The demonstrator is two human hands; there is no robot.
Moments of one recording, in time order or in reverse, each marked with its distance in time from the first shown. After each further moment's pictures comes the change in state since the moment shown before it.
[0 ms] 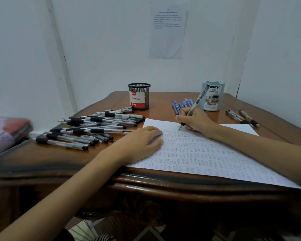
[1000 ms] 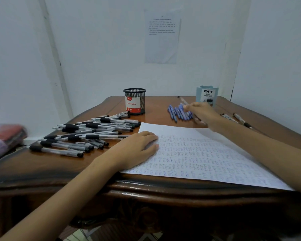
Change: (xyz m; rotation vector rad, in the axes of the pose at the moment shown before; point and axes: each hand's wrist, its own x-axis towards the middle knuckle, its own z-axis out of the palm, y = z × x) left_hand 0.000 -0.002 0.000 -0.004 0.005 0.013; right_hand 0.011 -0.006 -0.037 -0.035 0.132 0.194
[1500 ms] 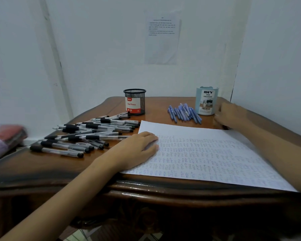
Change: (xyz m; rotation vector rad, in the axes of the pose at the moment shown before) left_hand -0.001 0.001 -0.001 -0.009 -0.004 -0.004; right_hand 0.038 0.057 -0.061 -0.960 0.282 0.058
